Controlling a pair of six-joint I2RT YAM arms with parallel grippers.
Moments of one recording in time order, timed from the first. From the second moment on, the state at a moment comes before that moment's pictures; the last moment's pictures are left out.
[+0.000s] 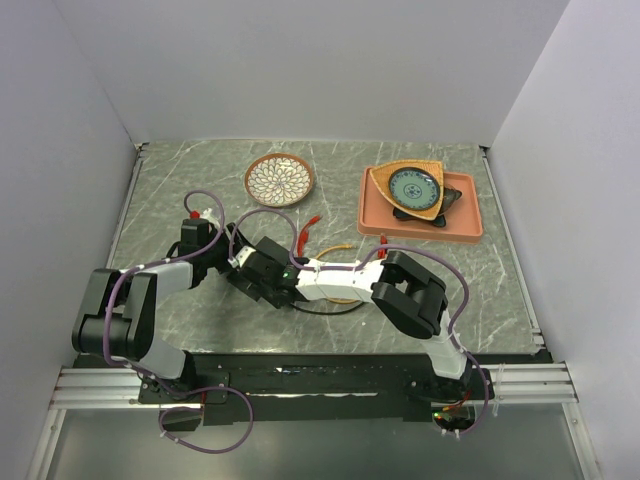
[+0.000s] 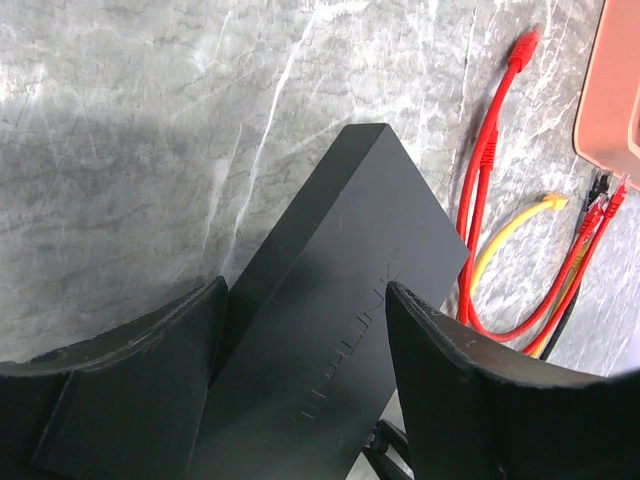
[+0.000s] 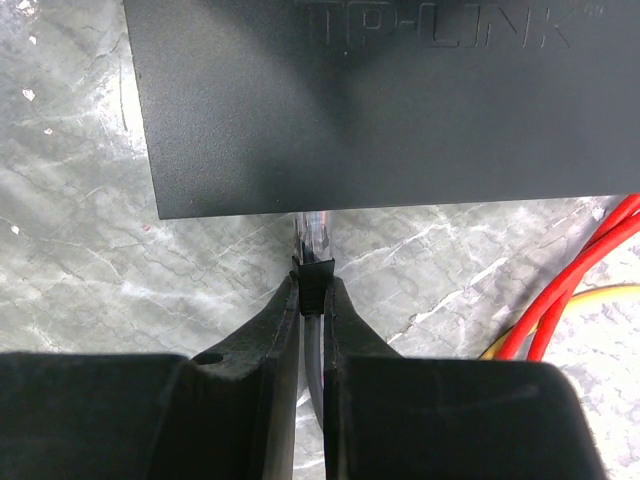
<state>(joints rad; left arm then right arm) -0.12 1.50 0.56 0.23 0.37 -0.62 1.14 2.07 1.46 -0.44 0.25 0.11</state>
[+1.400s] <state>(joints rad) -0.12 1.52 0.56 0.28 0.38 -0.63 1.15 2.05 1.43 -0.39 0.30 0.09</state>
